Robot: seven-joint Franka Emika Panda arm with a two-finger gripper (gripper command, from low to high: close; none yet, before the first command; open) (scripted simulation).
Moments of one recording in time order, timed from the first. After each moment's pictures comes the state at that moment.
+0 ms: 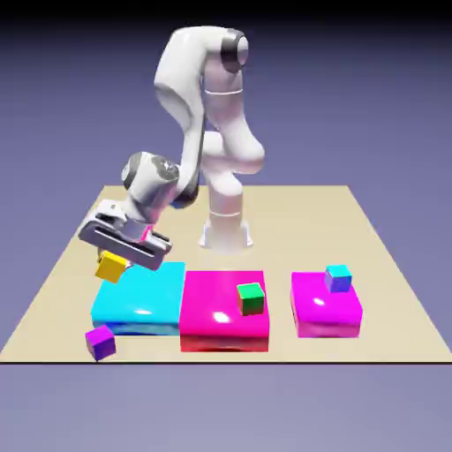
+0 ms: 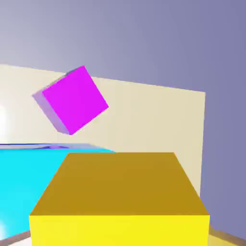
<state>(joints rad) -0.48 0.05 0.15 -2.38 -0.75 2.44 0.99</state>
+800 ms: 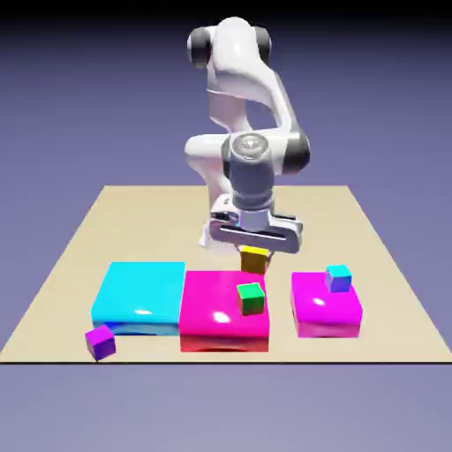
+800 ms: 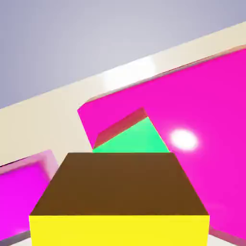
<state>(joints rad) 0.02 0.07 0.08 -2.26 0.11 2.12 1.16</state>
